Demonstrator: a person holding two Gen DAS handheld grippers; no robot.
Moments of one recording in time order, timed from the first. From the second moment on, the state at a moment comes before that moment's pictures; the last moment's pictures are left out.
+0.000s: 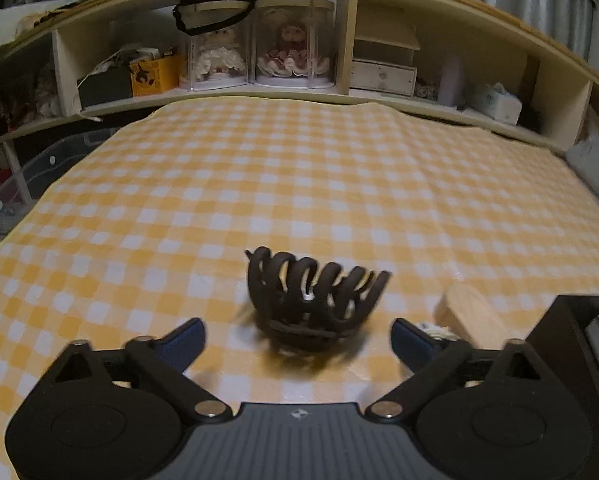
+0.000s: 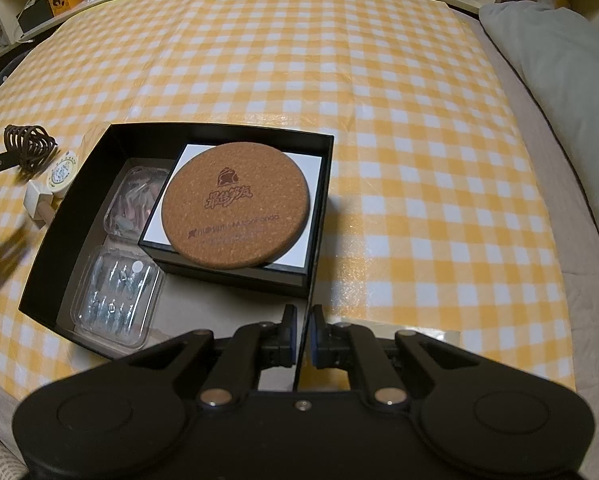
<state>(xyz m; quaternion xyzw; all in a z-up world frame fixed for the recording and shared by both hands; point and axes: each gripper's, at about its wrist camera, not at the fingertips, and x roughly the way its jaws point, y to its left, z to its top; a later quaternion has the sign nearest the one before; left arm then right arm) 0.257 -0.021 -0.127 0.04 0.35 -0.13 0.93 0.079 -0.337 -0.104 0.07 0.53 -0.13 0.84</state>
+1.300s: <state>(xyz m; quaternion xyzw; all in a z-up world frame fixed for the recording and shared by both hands) 0.217 -0.016 -0.079 0.07 0.48 -0.18 0.86 0.081 -0.329 -0.104 0.06 0.53 -0.13 0.84</state>
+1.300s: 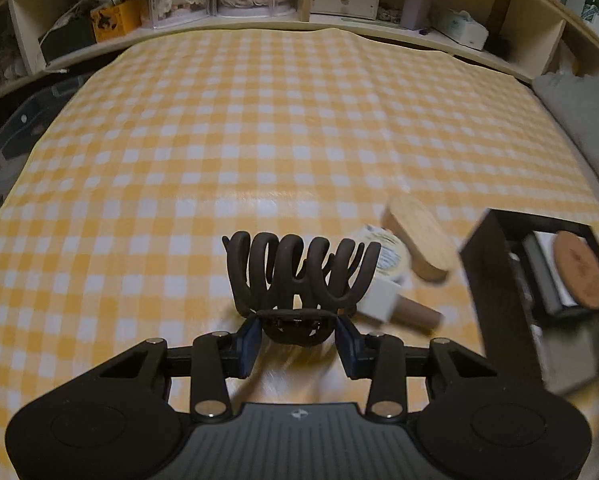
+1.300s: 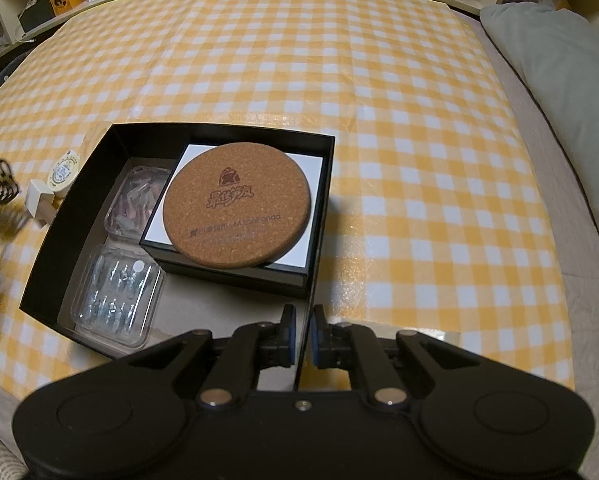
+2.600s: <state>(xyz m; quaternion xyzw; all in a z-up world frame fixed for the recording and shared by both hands) 0.174 -0.039 -0.104 0.17 0.49 -0.25 0.82 0.078 -0.327 -0.100 0.06 0.53 -0.13 0.84</state>
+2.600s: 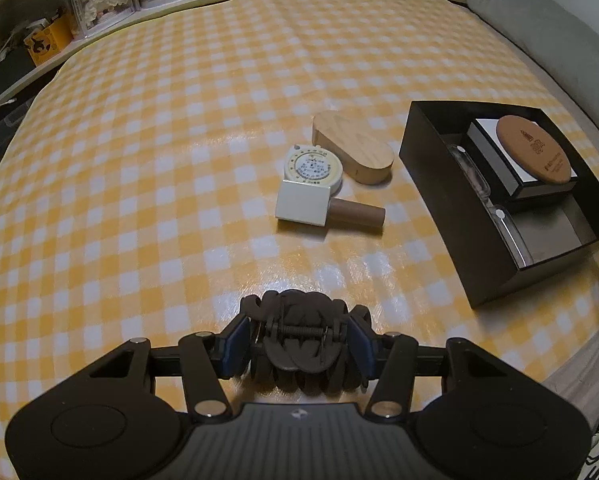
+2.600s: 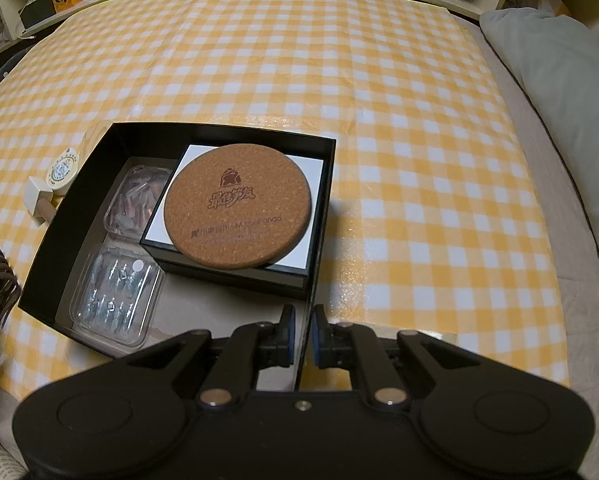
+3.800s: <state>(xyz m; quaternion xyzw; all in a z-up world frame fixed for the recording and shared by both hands) 0.138 -0.153 -0.067 -0.08 0.44 -0.35 0.82 0.075 -0.352 -0.082 0.15 0.50 -0.14 0.84</state>
